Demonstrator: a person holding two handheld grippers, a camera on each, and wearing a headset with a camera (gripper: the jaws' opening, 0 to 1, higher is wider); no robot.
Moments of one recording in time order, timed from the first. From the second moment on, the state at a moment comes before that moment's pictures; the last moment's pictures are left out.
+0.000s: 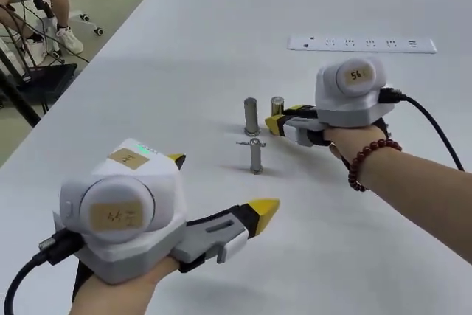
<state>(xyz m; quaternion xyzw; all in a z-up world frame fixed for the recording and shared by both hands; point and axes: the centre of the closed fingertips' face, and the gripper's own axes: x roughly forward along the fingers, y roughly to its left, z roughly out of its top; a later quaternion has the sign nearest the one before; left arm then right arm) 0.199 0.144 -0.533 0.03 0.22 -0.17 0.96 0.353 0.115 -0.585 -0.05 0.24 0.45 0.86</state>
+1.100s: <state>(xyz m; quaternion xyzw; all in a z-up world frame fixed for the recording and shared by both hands) 0.201 0.133 -0.519 0.04 0.20 -0.20 0.96 0.316 0.073 -0.579 -0.10 0.24 0.42 0.87</state>
